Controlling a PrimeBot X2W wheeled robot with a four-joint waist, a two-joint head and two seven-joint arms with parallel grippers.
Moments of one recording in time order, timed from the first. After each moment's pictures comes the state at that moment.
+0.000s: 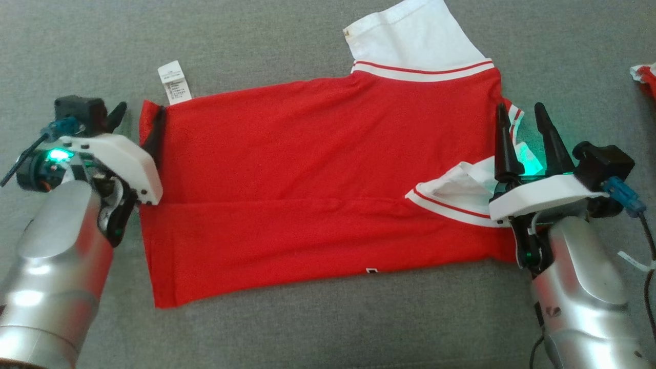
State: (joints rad) left arm -0.79 0.33 -0.49 0.86 -0.55 -0.13 0.09; right arm -0.46 -0.07 0.06 0.57 0.26 0.13 -0.26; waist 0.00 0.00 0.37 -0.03
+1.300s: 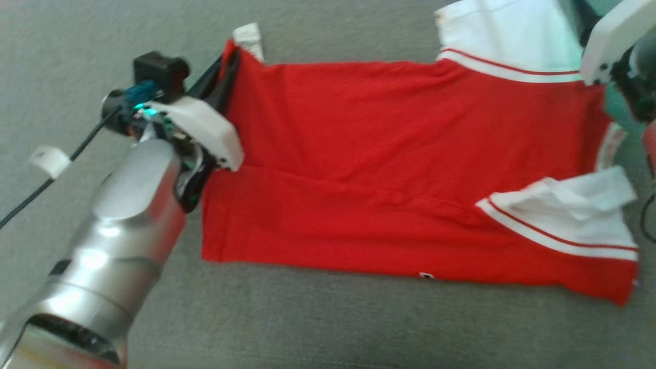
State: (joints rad) left arm -0.93 0.21 -0.72 0.82 -0.68 -0.13 -0.07; right arm -0.99 -0.39 0.32 0.79 0.32 0.13 0.25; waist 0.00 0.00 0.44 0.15
